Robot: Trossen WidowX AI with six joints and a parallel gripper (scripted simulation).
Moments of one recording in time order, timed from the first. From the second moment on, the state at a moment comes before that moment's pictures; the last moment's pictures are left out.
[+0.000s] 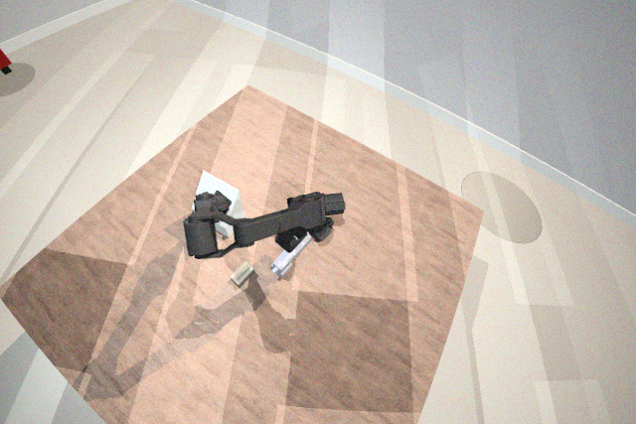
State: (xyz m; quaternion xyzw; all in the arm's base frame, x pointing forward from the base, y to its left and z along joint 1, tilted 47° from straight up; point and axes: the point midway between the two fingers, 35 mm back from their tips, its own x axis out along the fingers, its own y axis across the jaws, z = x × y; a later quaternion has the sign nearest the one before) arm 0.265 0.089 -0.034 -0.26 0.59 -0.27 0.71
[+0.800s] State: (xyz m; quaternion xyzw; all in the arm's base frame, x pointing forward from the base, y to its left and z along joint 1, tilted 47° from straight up) arm 0.275 0.087 0.025 -0.43 0.65 -0.09 0.63
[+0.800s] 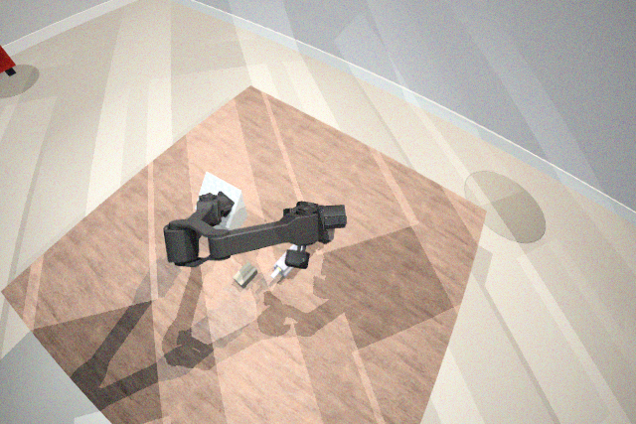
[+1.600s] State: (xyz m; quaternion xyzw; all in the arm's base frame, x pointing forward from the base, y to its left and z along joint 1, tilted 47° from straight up) arm 0.265 -0.041 0.061 -0.68 0.62 0.21 0.33
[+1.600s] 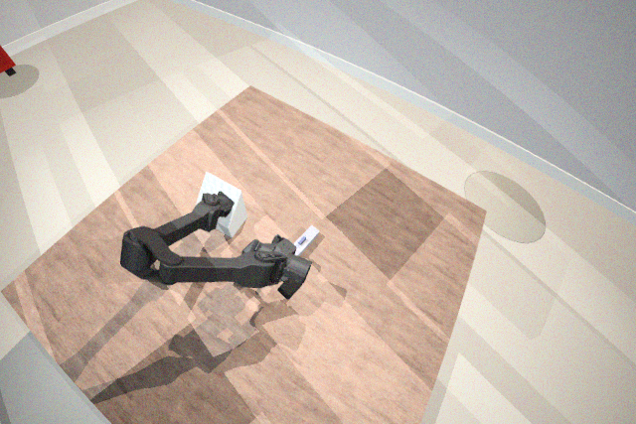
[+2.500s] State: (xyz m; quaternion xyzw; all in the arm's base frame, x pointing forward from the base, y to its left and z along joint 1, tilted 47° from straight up) arm 0.269 -0.054 0.049 -0.69 0.61 0.22 0.32
